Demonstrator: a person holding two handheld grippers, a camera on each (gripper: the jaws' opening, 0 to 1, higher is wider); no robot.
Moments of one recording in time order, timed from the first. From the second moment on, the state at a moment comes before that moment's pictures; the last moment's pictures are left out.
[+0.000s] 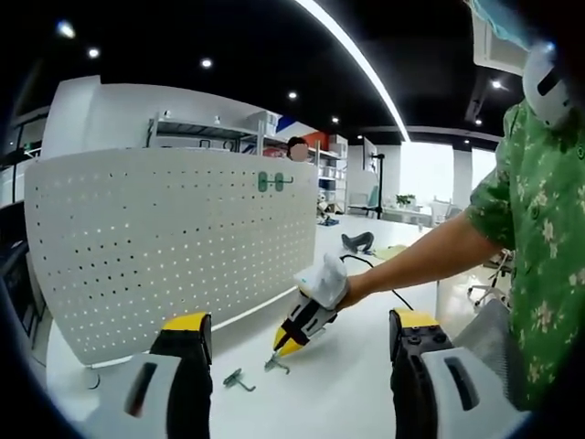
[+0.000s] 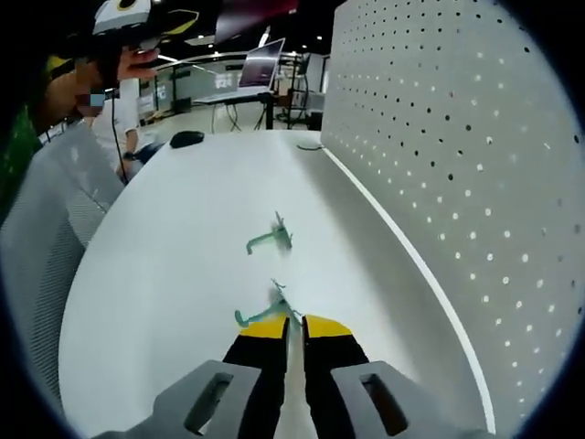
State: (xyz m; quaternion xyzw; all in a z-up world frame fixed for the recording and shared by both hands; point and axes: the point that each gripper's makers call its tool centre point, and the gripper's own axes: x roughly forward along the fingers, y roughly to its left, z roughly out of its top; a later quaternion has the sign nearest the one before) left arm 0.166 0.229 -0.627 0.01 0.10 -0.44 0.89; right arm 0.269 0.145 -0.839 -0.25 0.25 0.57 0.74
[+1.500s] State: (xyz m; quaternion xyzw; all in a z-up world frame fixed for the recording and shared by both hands) left arm 0.164 0.226 -0.628 0.01 0.10 -0.45 0.89; right arm 0.264 0.145 -0.840 -0.18 0.27 0.52 0.79
